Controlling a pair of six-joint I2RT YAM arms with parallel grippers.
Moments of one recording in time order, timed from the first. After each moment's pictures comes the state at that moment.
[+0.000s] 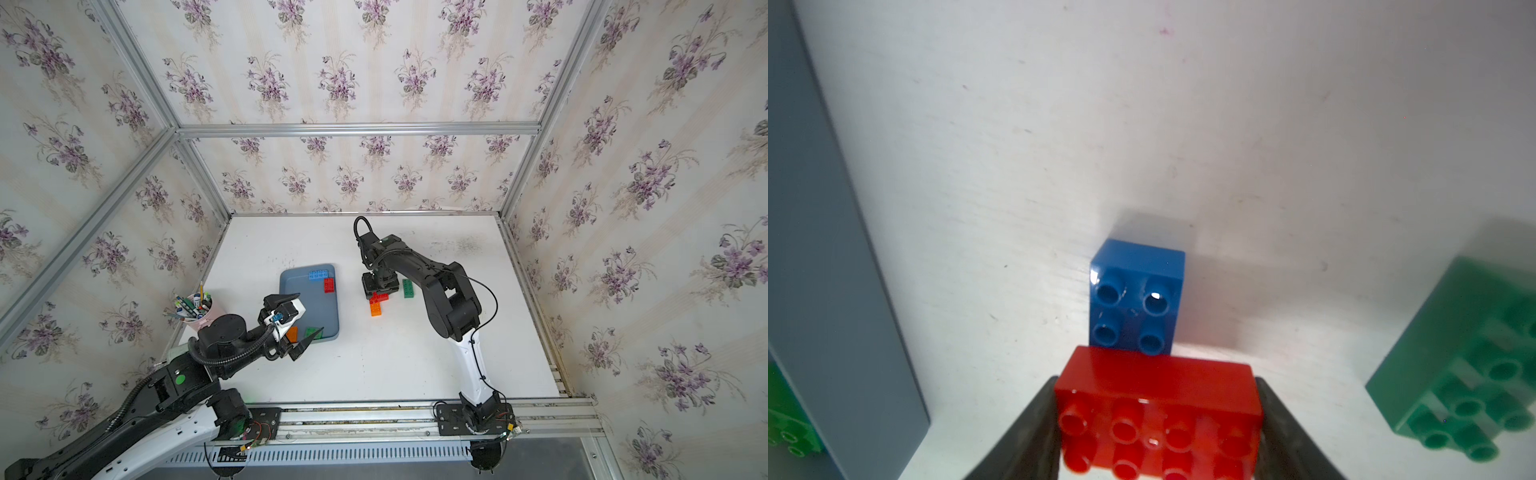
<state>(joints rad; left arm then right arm) -0.81 0.56 0.63 -0.37 -0.07 0.30 0.62 2.16 1.73 -1.05 -0.09 0.33</state>
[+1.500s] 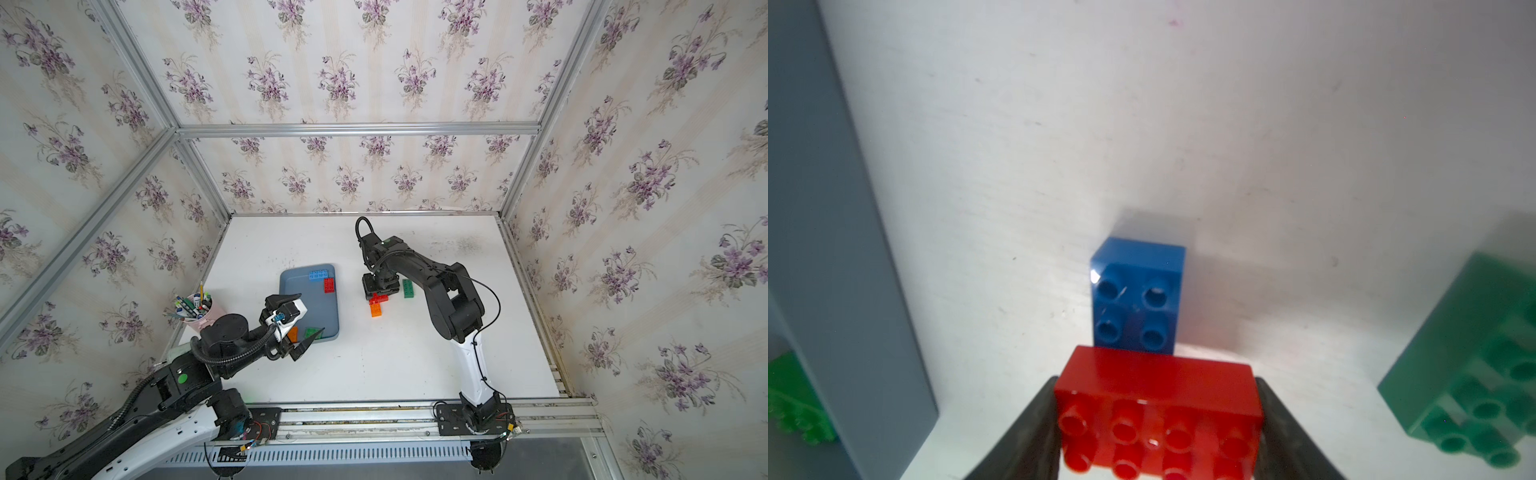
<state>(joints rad) -0.81 0.57 0.62 -0.37 -0.07 0.30 0.62 2.14 1.68 -1.01 -0.12 0.33</state>
